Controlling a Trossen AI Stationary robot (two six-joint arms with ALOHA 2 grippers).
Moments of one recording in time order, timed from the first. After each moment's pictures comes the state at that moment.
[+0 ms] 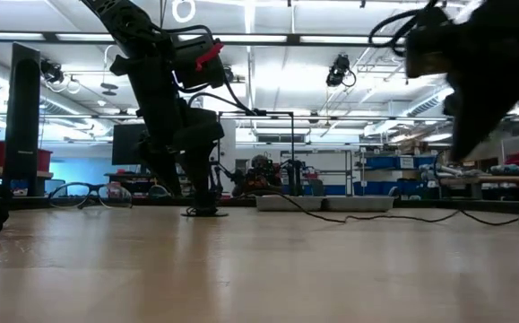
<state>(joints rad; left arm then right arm) 0.18 1.62 0.90 -0.44 -0.23 -0.58 0.42 1.34 0.81 -0.65 0.20 0.84</state>
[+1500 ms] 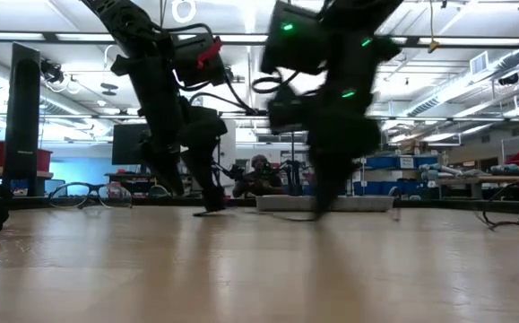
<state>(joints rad) 0.18 1.62 0.90 -0.42 -0.21 -0.60 0.14 1.99 1.28 -0.58 0.05 0.21</state>
